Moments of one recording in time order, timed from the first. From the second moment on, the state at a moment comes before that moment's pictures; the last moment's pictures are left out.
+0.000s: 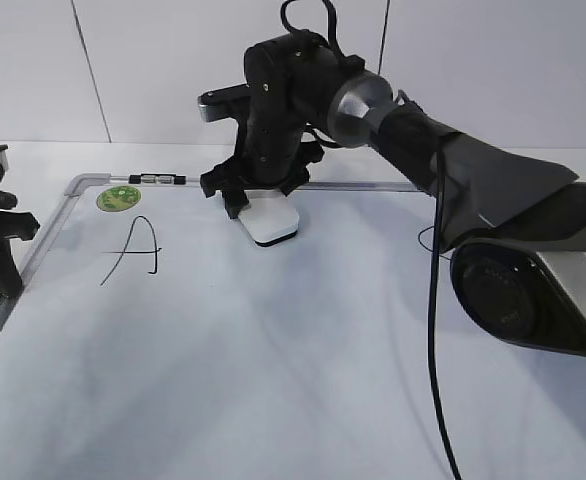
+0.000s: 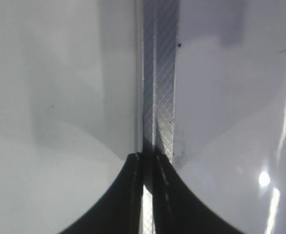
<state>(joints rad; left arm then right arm) 0.03 1.97 -1.26 -0.27 0.93 0.20 0.57 2.69 -2.65 -0.07 1.20 0.06</state>
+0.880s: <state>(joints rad) 0.03 1.97 -1.26 -0.27 0.93 0.20 0.69 2.69 -2.65 -0.04 1.21 0.00</state>
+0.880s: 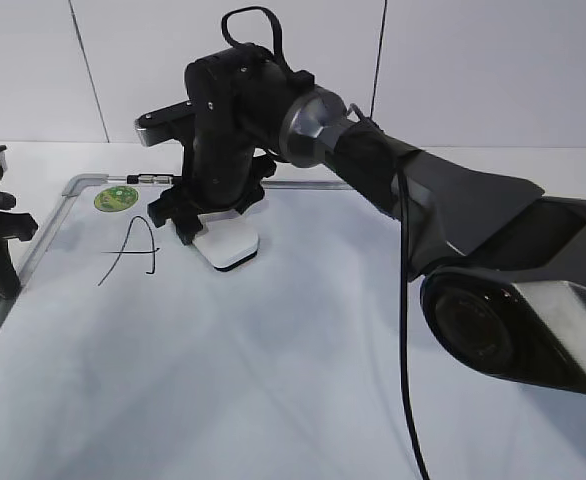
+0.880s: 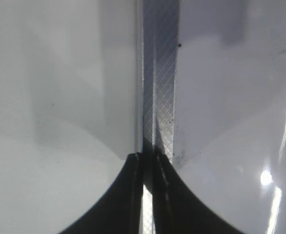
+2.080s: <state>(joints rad) 0.03 1.97 -1.26 -0.27 0.93 0.20 0.62 2.02 -1.76 0.17 1.22 0.00</state>
